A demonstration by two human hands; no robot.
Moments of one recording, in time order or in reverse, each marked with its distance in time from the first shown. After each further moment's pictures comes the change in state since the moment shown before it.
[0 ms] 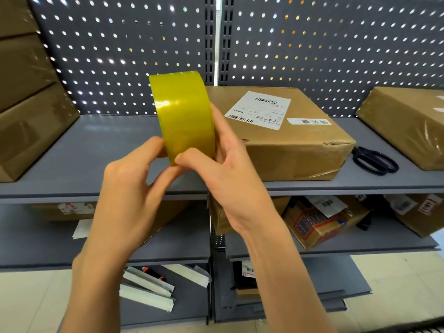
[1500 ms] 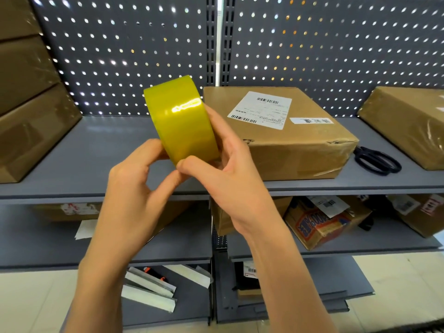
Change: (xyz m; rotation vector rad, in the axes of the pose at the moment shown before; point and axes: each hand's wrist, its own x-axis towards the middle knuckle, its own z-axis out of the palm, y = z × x) left_hand -0.001 -0.002 0.000 -0.128 -0.008 -0.034; right_hand -0.002 0.008 -0.003 -0.080 0.053 -0.017
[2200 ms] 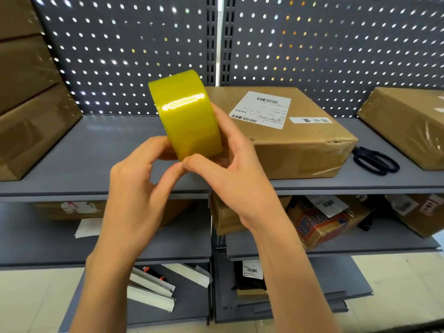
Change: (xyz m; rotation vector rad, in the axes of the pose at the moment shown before) left_hand 0.000 0.005 0.006 0.089 0.056 0.047; right_hand 0.001 -0.005 -0.005 -0.085 -0.004 0.004
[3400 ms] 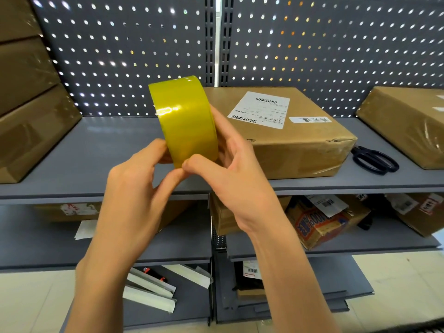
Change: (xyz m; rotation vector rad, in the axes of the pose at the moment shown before) left_hand -0.001 0.002 -0.006 0.090 -0.067 -0.023; right_hand -0.002 -0.001 0.000 0.106 -0.020 0.011
